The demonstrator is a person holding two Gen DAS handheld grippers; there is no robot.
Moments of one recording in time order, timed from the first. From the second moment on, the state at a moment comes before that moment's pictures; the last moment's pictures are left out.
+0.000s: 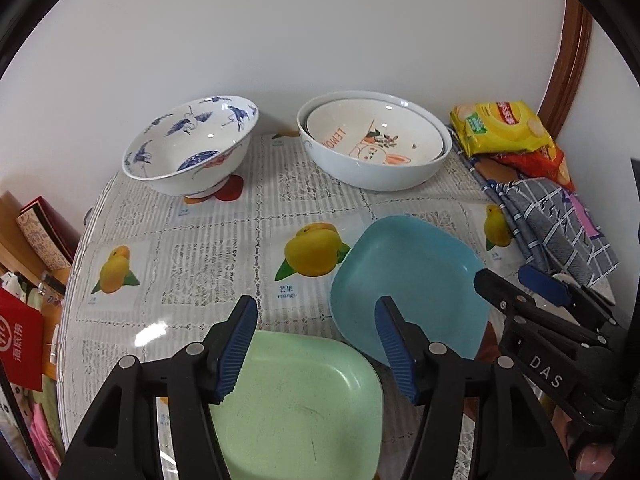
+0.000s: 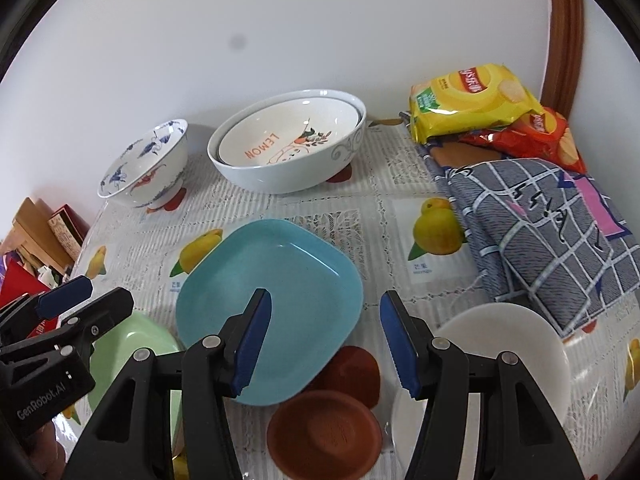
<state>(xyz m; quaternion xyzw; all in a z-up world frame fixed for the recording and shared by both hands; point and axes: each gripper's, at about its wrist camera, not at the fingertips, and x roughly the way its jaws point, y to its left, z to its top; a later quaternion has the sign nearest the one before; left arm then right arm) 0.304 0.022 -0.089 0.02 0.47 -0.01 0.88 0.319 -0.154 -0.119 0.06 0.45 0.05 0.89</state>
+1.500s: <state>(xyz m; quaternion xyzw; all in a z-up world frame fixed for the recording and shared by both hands) 0.363 0.020 -0.153 -0.01 0.52 -0.05 0.85 0.357 -0.143 -0.167 -0.01 0.47 -0.01 0.88</state>
